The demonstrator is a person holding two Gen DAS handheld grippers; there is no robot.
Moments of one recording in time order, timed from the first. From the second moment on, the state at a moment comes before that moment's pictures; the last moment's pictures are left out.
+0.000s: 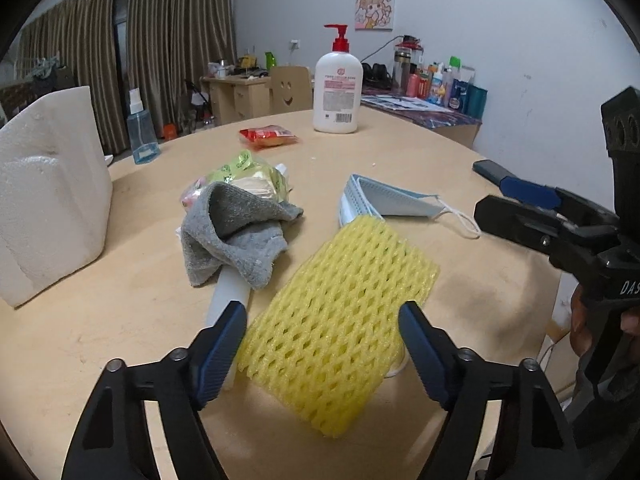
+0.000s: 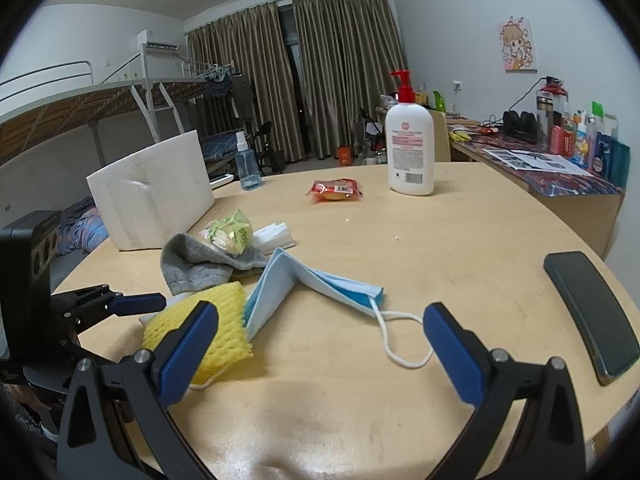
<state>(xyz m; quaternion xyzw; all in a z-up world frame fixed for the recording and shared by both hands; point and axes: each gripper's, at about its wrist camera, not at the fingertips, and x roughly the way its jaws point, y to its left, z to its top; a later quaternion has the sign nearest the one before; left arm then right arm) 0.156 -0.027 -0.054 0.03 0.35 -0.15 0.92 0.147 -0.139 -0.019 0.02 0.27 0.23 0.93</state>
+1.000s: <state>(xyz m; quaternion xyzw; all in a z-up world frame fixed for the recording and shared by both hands) 0.157 -0.011 -0.059 -0.02 0.36 -0.17 0.92 0.189 -0.105 -0.017 -0.02 0.32 0.23 0.92</state>
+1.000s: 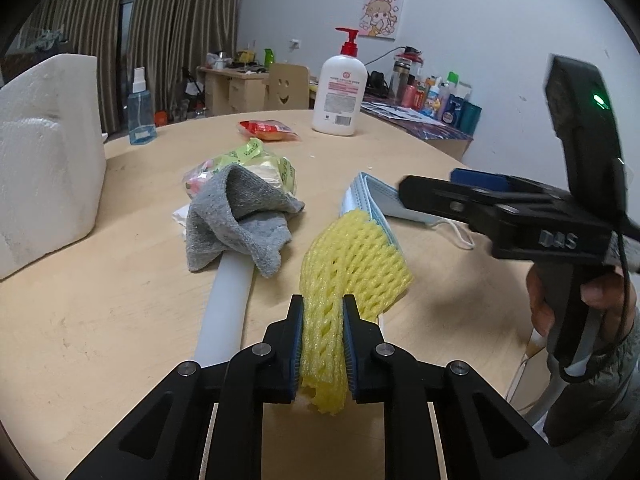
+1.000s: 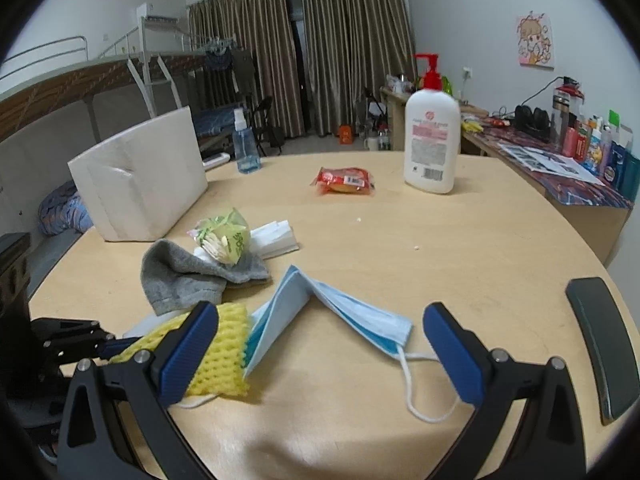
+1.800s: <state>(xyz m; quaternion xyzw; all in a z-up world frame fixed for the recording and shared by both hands) 0.155 -0.006 -0.058 -0.03 0.35 -0.18 0.92 0.217 -0.079 -0.042 -0.08 0.39 0.21 0.89</state>
